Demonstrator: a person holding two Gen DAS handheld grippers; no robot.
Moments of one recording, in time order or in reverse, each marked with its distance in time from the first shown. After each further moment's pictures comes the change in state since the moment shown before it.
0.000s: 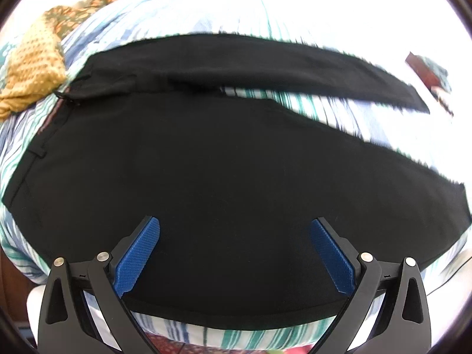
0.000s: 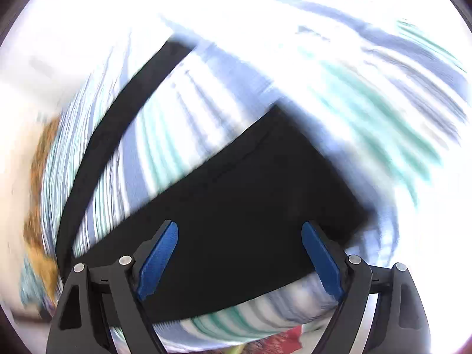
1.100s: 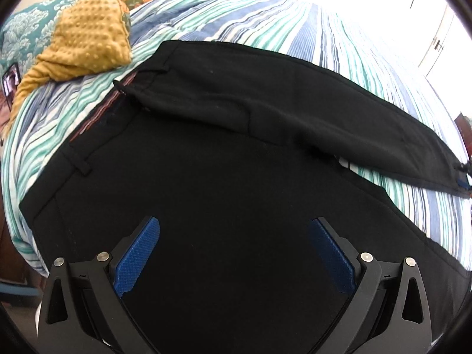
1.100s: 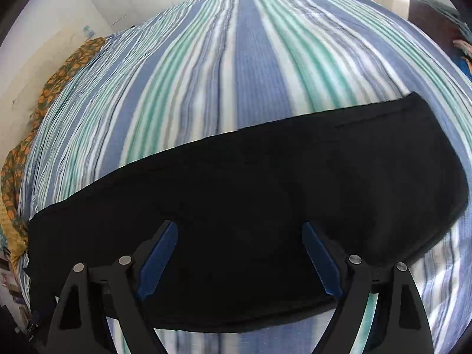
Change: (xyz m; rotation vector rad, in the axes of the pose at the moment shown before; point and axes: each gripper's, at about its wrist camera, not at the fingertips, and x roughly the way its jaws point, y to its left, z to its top) left arm 0.033 0.090 0.042 -0.254 -0.017 0.155; right arm 0.216 0.297 0.158 -0.525 0.056 0.079
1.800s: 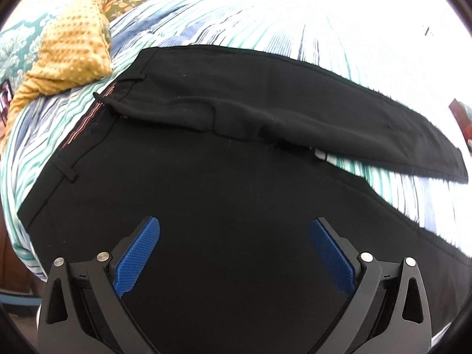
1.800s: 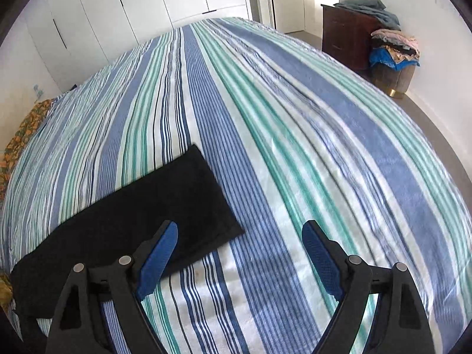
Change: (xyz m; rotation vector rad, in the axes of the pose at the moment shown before) left arm -0.002 -0.027 -0.002 0.074 0.006 0.003; right arm -0.106 -0.162 0.029 0.184 -0.193 -0.219
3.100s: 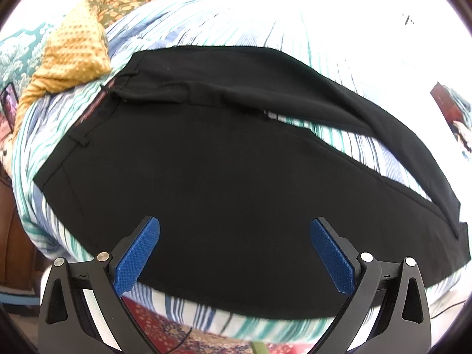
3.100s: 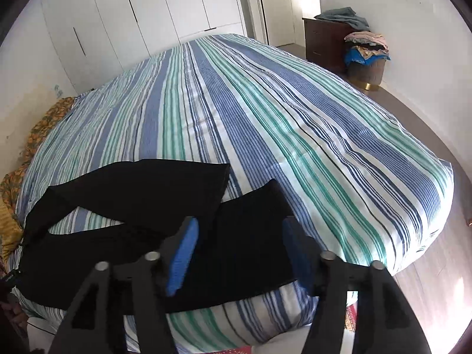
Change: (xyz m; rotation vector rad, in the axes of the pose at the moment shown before) left arm -0.064 -0.023 -0.059 0.047 -0.006 -0.054; right arm -0.215 -0.044 -0.271 0.008 -0.103 0.032
